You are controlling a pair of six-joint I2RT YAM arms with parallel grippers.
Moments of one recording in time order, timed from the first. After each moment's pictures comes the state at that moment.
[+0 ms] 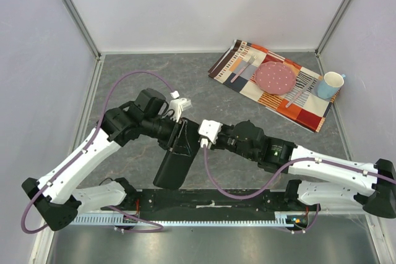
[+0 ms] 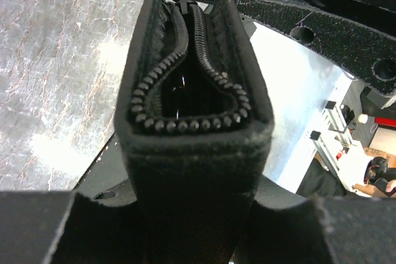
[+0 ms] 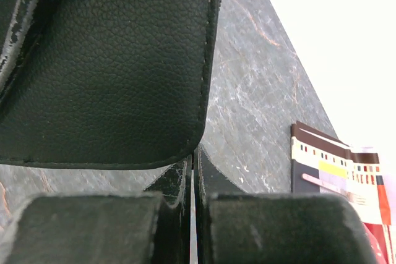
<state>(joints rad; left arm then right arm) -0.73 1.08 1.22 -1.01 0.58 -0.32 1.15 1.06 0.84 -0.02 0.19 -0.45</state>
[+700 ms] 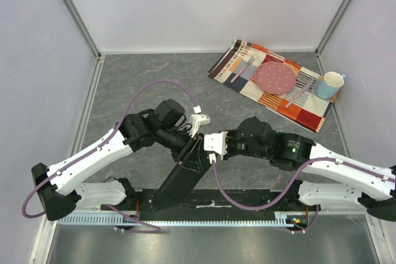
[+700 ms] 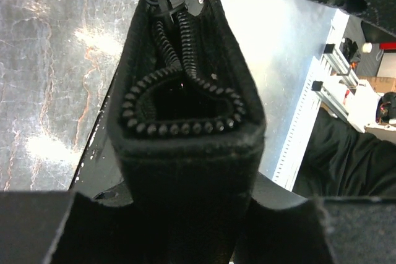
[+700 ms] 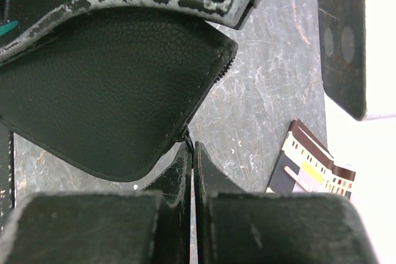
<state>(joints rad) -0.92 1.14 1.14 -0.88 0.65 -0.27 1.15 1.00 1.02 -0.50 0.05 -0.65</state>
